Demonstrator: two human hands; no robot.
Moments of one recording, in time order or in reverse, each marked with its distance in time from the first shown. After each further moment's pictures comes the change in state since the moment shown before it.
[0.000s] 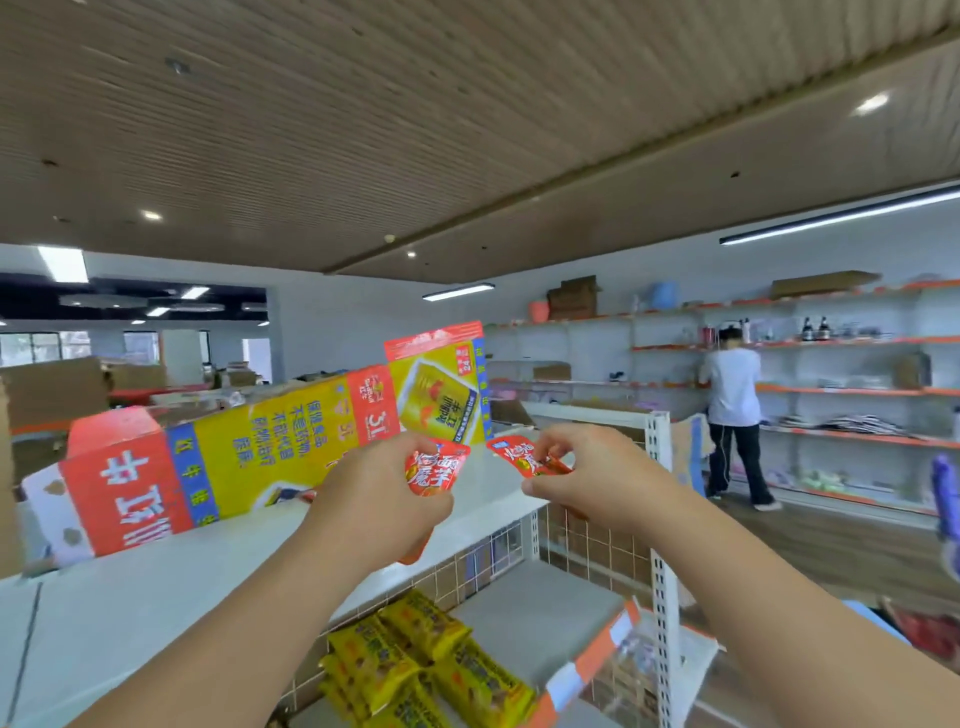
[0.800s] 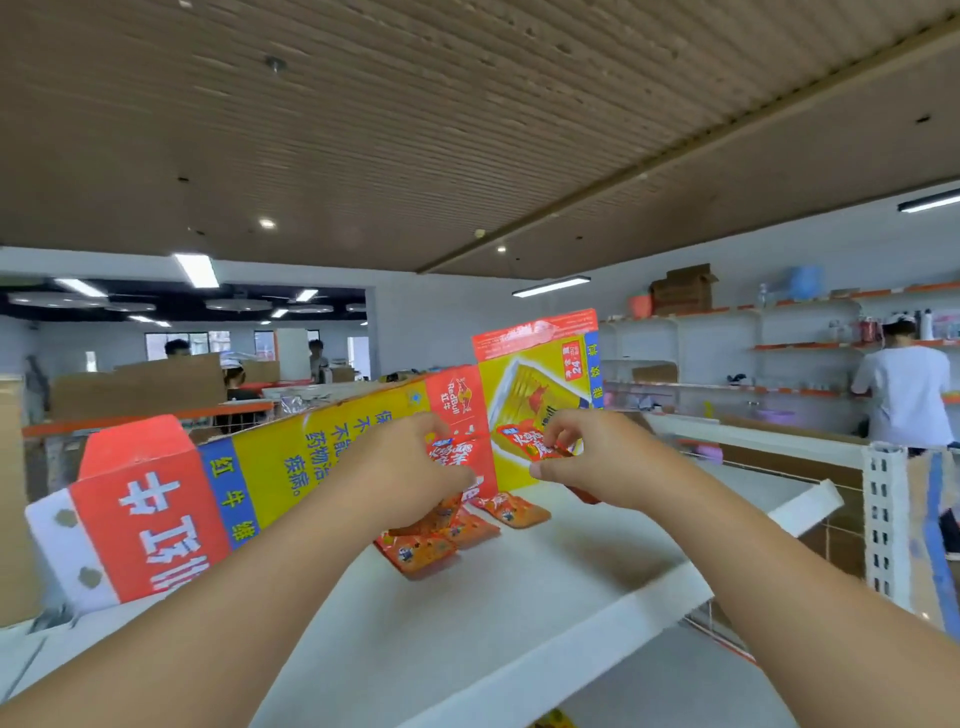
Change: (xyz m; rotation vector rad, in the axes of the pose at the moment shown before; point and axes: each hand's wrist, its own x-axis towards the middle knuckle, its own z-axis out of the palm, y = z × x) left_hand 0.166 -0.102 0.012 0.277 -0.049 -0.132; right_hand 0.211 -0.007 0.111 0.098 -0.081 -0.145
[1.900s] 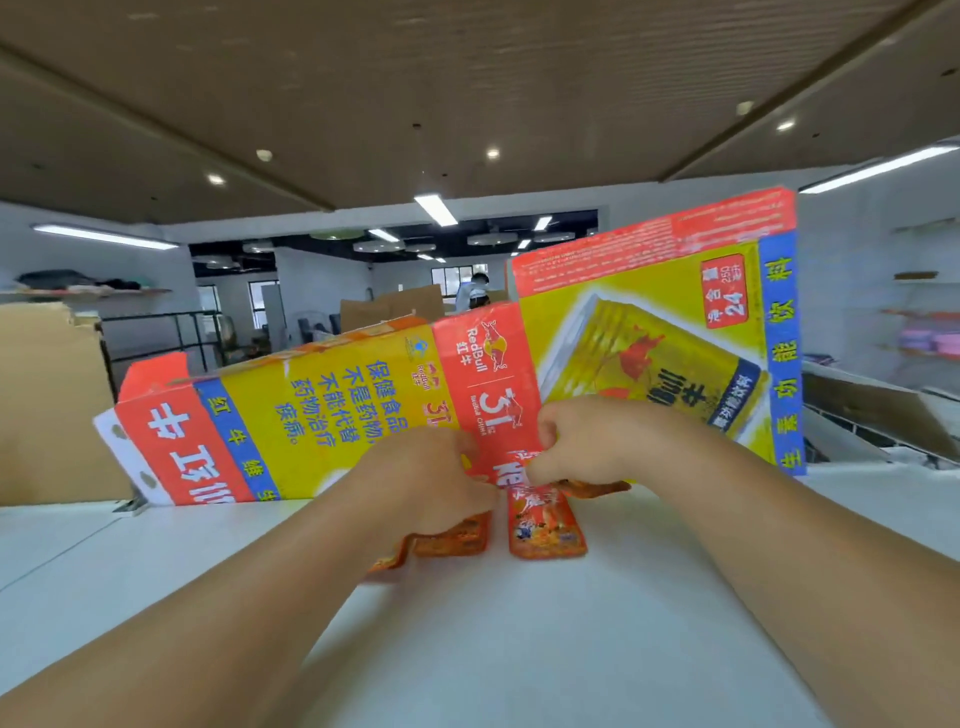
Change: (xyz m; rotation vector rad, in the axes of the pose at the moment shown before) left_hand 0.093 0.032 0.118 0.456 -0.118 -0.499; right_hand 0.196 0.082 0.082 -0.118 -0.598 -0.468
